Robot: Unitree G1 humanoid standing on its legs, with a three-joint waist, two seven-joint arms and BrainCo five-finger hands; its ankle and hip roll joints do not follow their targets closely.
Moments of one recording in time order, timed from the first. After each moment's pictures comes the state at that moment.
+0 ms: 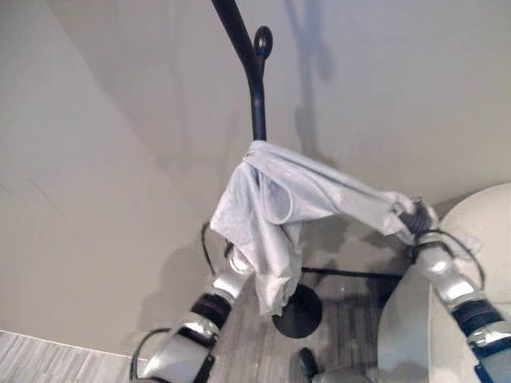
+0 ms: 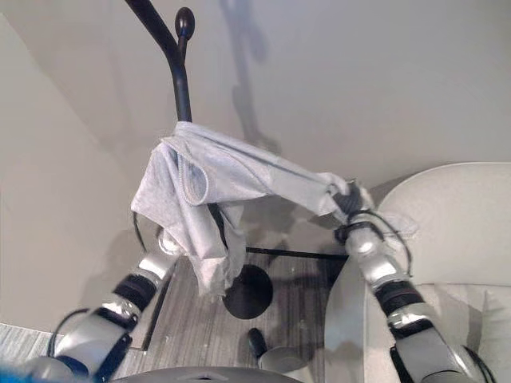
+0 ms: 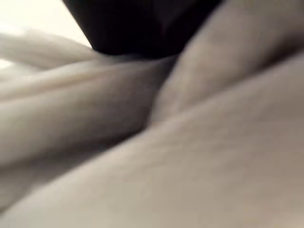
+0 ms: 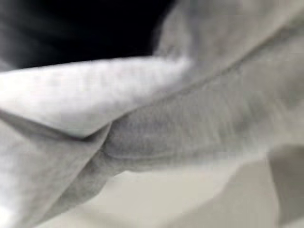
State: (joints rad) left arm -0.37 0.10 -0.37 0.63 -0.18 -0.21 0.51; right arm -0.38 -0.48 0.40 0.57 0.02 -0.09 -0.38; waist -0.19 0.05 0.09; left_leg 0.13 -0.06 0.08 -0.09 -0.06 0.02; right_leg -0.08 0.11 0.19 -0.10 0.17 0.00
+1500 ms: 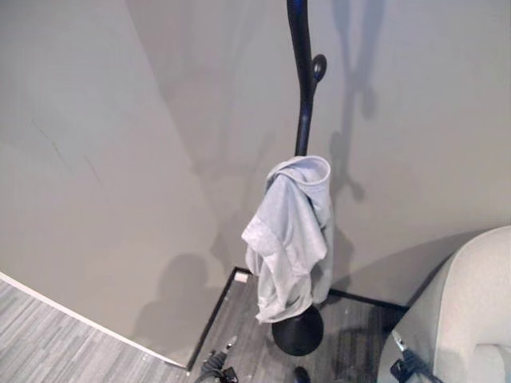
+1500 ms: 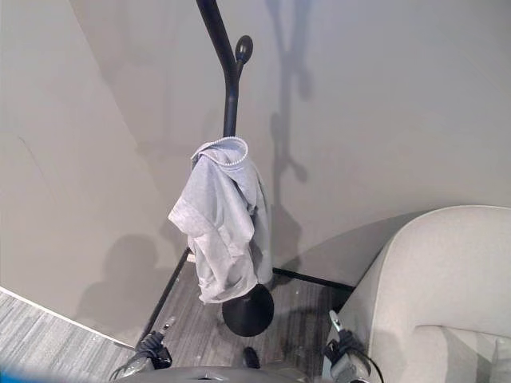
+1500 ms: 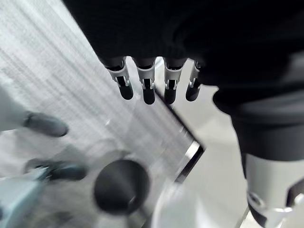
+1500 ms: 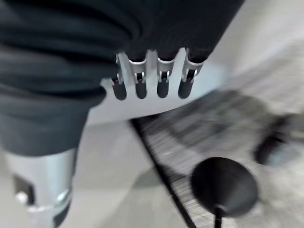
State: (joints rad) left arm -0.03 0.05 -0.12 1.19 -0.59 -0.14 0.15; right arm -0.06 -0.14 -0.08 1.32 0.98 -0.09 -0.13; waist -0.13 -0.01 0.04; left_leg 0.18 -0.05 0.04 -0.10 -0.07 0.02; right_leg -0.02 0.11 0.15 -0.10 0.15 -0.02
